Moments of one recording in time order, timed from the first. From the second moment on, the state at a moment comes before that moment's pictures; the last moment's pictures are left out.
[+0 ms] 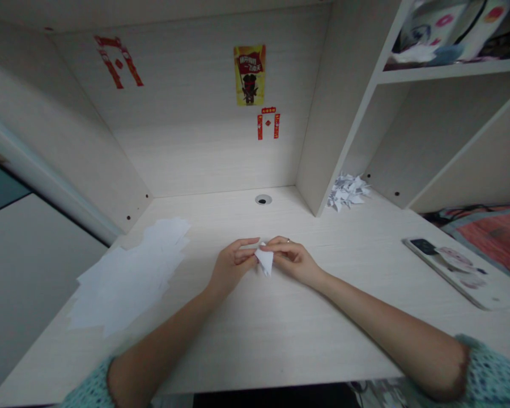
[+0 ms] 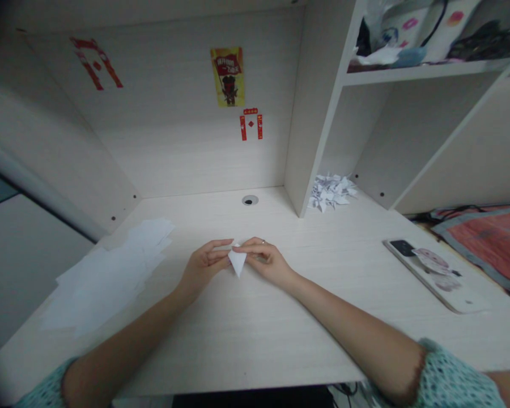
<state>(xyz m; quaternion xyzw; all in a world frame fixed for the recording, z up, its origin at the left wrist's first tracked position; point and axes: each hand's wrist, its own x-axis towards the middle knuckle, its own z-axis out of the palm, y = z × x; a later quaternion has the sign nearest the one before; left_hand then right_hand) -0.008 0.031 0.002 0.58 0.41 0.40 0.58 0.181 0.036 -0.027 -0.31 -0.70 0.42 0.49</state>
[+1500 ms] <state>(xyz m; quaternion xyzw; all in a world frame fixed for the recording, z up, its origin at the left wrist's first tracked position) -0.011 0.041 -0.012 0.55 0.46 0.39 0.58 0.180 0.042 -0.033 -0.39 -0.49 0.60 0.50</state>
